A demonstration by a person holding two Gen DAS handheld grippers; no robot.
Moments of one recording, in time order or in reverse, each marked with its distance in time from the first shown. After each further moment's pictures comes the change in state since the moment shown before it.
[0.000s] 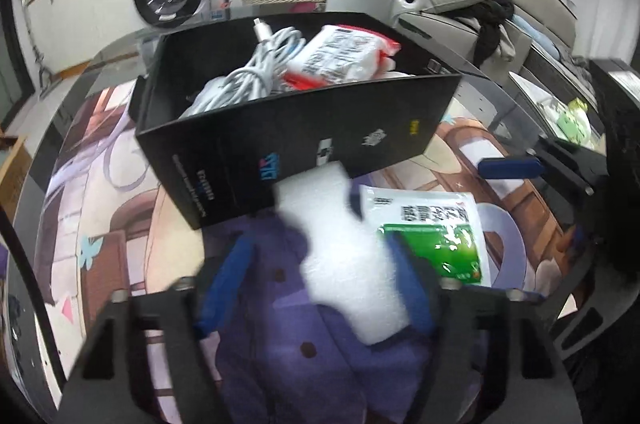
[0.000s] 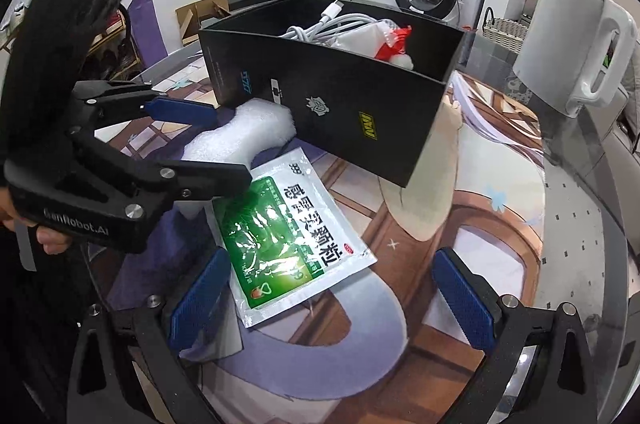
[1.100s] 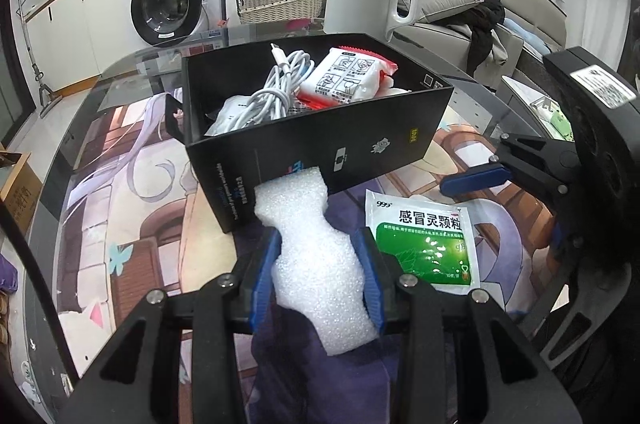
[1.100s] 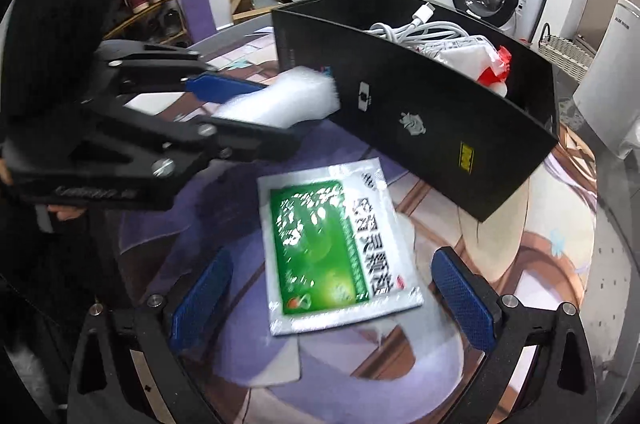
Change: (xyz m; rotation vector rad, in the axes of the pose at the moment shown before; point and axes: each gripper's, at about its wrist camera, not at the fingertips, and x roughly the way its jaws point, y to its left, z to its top) left arm -0.023 0.016 0.000 0.026 -0.050 -0.001; right arm 0.015 0.038 0.017 -0.140 0.040 0.124
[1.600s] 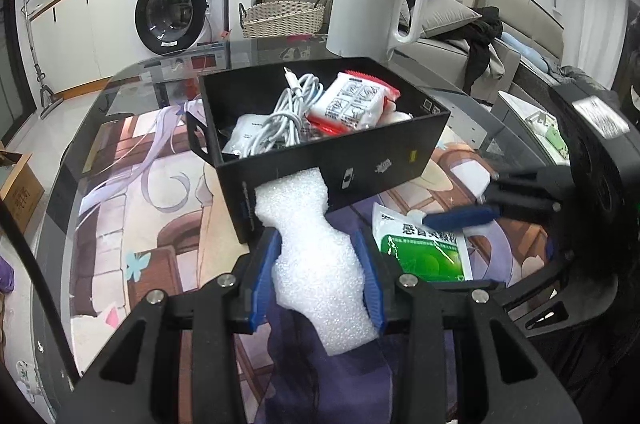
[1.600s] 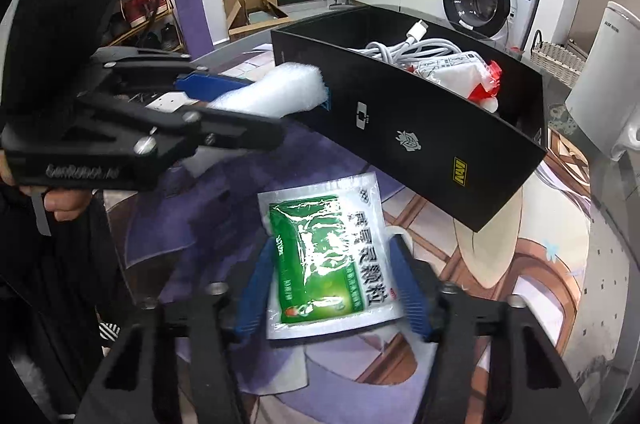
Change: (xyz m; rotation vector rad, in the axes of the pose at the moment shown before) left arm -0.018 0.010 0.003 -0.020 -0.052 -0.015; right arm -0.010 0.005 -0.007 0.017 -0.071 -0.016
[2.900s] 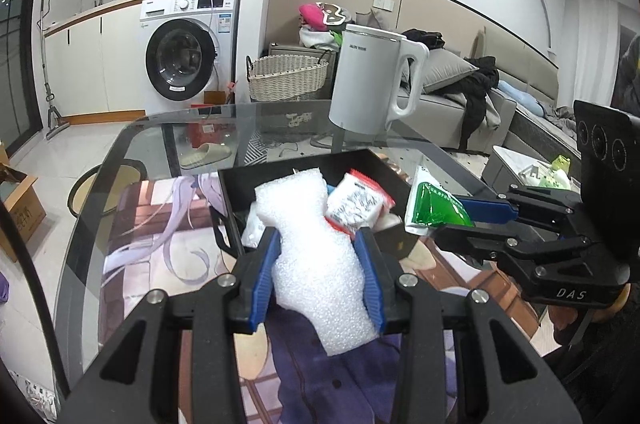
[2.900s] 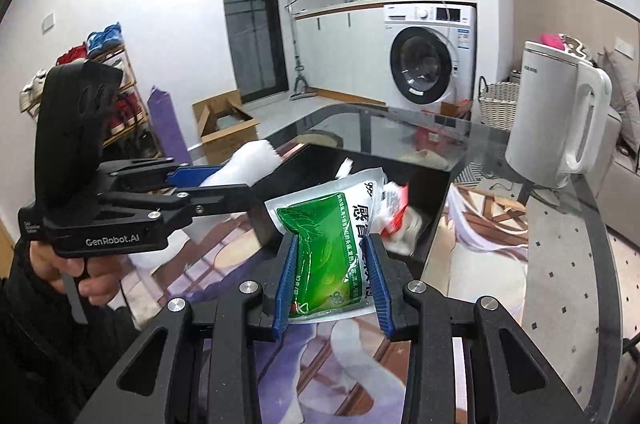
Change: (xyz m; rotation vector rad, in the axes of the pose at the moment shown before) left arm -0.038 0.005 0.038 -0.024 -0.193 -0.006; right arm -0.081 -0.034 0.032 0.192 -0.327 -0.069
